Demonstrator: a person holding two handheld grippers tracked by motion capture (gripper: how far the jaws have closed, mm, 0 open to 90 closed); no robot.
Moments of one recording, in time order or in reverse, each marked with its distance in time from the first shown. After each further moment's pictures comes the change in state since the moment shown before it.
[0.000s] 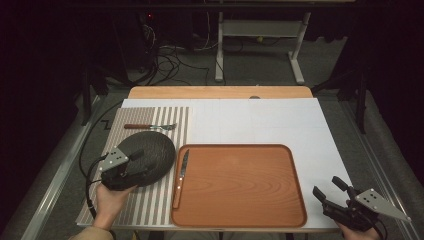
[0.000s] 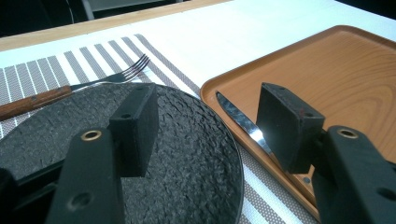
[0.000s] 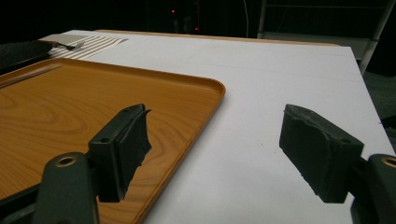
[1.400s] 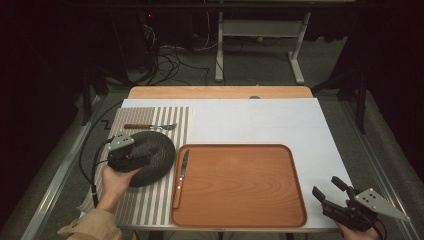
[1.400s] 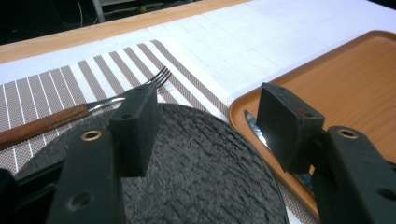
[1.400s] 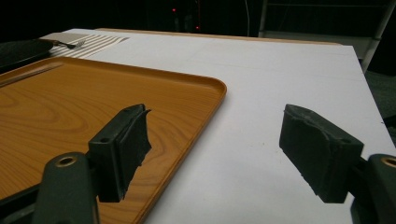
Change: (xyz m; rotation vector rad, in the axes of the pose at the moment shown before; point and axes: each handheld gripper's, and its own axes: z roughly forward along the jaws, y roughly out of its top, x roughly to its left) left arm 0.015 0.020 0.034 0.027 0.008 0.001; right arm 0.000 0.000 0.000 0.000 0.010 -0.007
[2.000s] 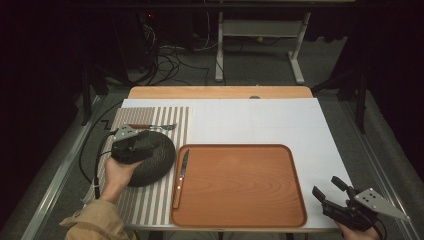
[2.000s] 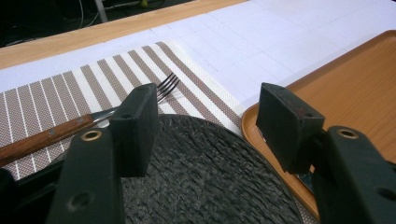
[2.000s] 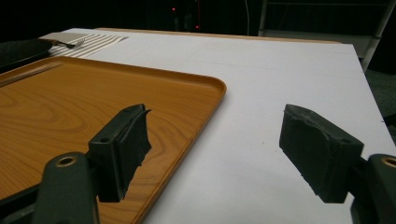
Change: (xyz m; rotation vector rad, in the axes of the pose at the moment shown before) left arm 0.015 0.016 0.010 0.016 0.026 0.001; right arm 0.000 0.000 0.001 0.008 -0.001 0.003
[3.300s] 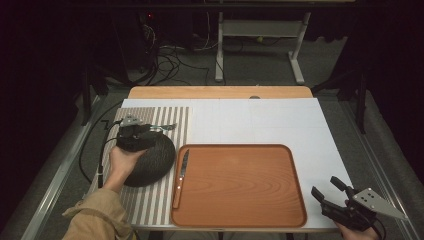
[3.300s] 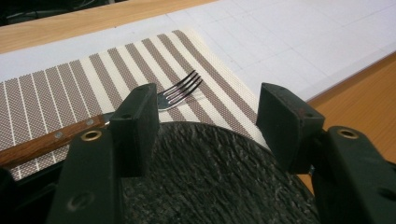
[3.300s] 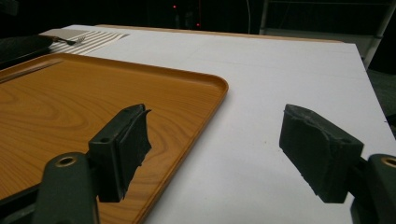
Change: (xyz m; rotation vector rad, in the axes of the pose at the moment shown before) left arm 0.014 0.023 0.030 0.063 0.014 -0.002; right arm -0.001 0.000 0.001 0.005 0.003 0.002
